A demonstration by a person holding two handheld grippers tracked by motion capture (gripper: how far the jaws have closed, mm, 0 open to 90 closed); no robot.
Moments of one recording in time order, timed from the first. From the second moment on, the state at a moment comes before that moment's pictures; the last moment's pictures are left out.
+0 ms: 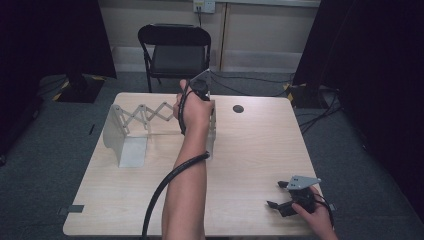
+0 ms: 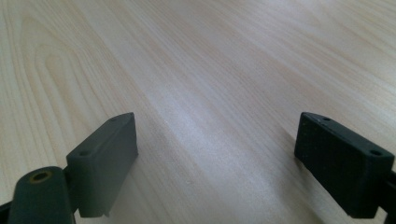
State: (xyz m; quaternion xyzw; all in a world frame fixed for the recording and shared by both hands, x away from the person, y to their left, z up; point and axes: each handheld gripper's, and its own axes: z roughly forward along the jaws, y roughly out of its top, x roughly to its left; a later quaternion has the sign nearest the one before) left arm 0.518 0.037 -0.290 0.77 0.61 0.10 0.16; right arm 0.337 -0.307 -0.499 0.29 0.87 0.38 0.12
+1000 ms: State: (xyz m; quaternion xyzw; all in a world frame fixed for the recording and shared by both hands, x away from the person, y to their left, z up) left arm 0.527 0.036 -0.295 0.76 0.63 0.10 0.15; right arm 0.337 -0.307 -0.499 0.29 0.87 0.38 0.12
